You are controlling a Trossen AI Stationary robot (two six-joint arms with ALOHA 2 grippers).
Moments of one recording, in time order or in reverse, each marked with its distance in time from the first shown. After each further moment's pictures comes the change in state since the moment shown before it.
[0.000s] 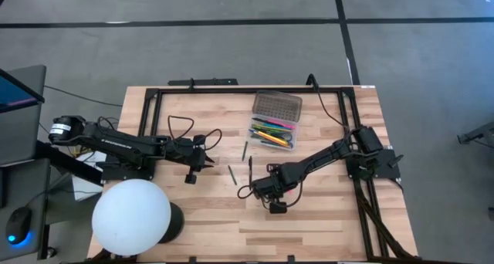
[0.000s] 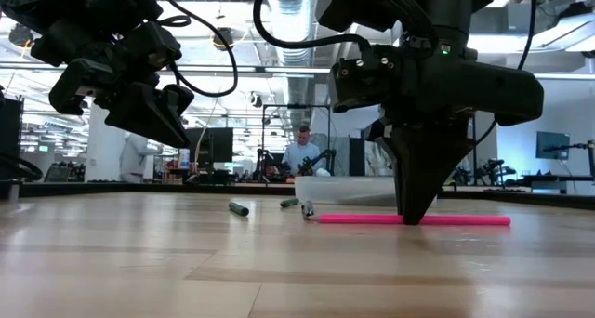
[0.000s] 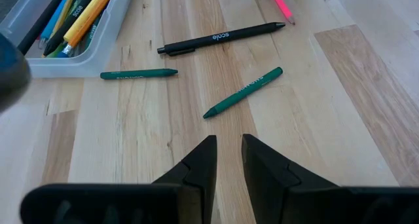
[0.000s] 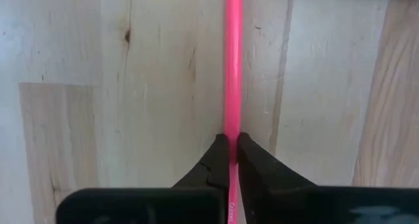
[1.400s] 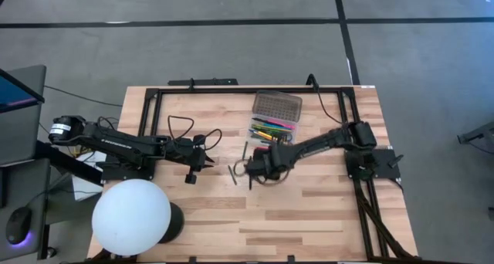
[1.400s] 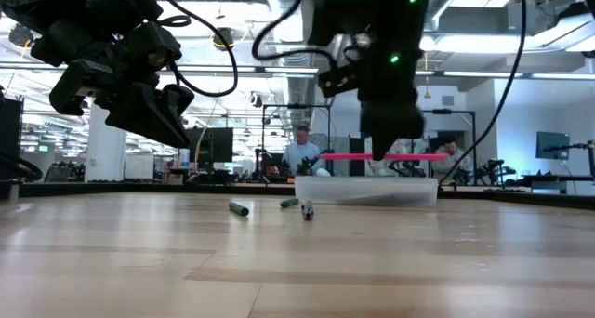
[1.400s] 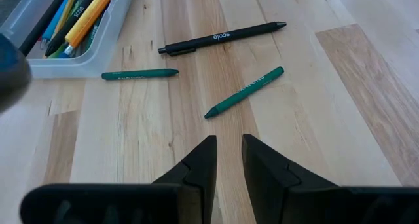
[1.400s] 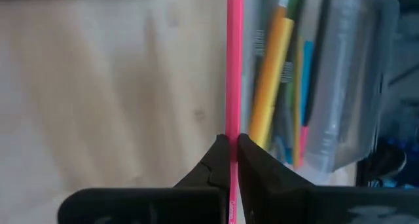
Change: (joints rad) left arm 0.000 0.000 0.000 0.000 -0.003 0.005; right arm -0.142 0.004 0.206 -0.414 0.567 0.132
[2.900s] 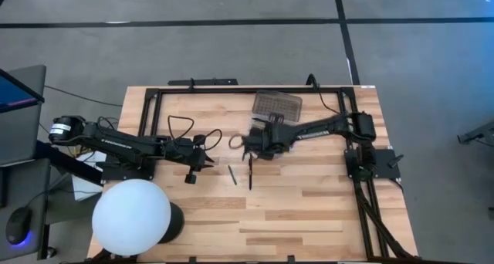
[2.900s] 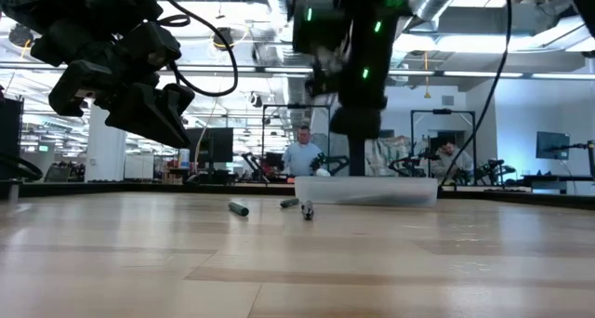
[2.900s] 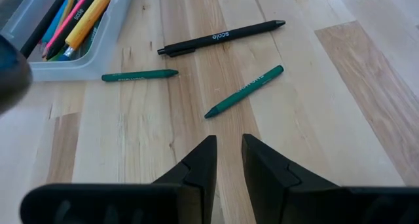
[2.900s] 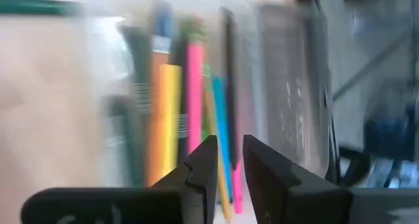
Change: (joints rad) left arm 0.000 0.000 0.000 -0.001 0.000 0.019; right arm -0.175 -0.033 0.001 0.145 0.091 -0.160
